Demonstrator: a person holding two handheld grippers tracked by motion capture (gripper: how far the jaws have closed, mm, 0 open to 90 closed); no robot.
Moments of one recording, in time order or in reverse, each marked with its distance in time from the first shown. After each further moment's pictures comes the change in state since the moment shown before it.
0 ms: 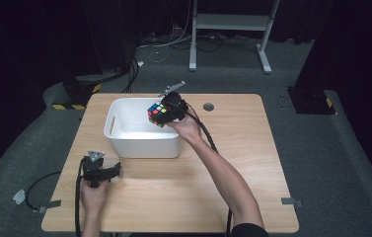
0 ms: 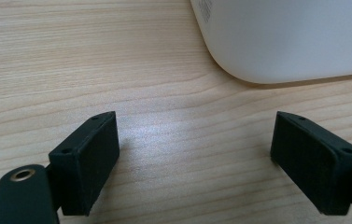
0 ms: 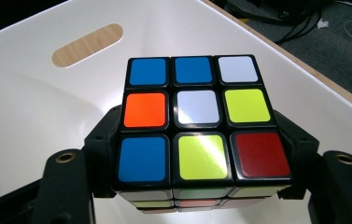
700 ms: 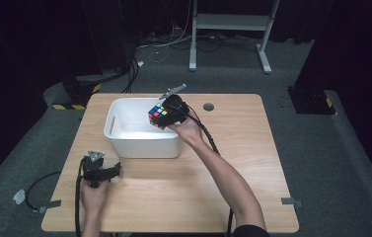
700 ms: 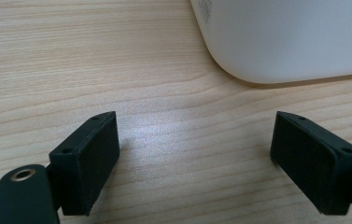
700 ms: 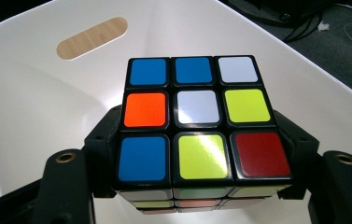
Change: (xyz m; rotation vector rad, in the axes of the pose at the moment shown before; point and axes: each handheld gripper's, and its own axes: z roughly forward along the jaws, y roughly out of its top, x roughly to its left) left arm 0.000 0.000 0.000 0.000 0.003 0.003; right arm 0.003 -0.007 -0.004 -0.007 0.003 -0.020
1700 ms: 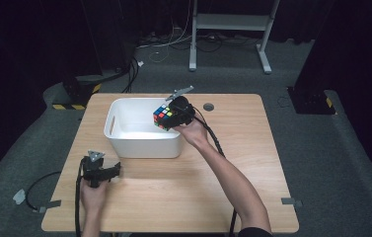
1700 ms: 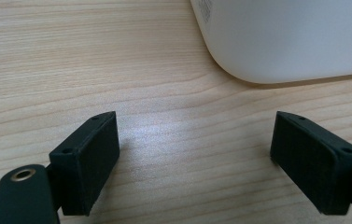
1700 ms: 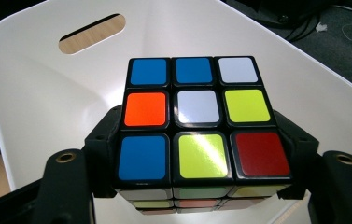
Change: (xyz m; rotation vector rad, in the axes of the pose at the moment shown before) left arm 0.000 0.000 0.000 0.000 0.000 0.000; right arm -0.005 -0.013 -0.013 -0.017 0.002 0.015
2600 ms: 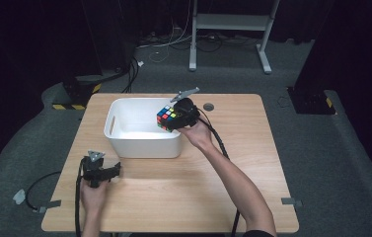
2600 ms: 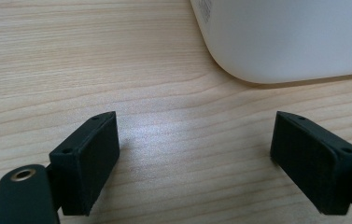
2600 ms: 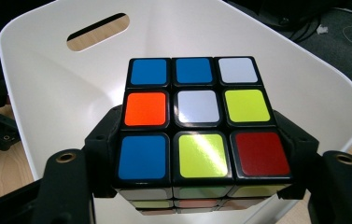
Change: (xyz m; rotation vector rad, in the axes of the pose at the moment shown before) left arm 0.000 0.000 0.000 0.000 0.000 0.000; right arm -0.001 -0.010 -0.013 -0.019 0.011 0.004
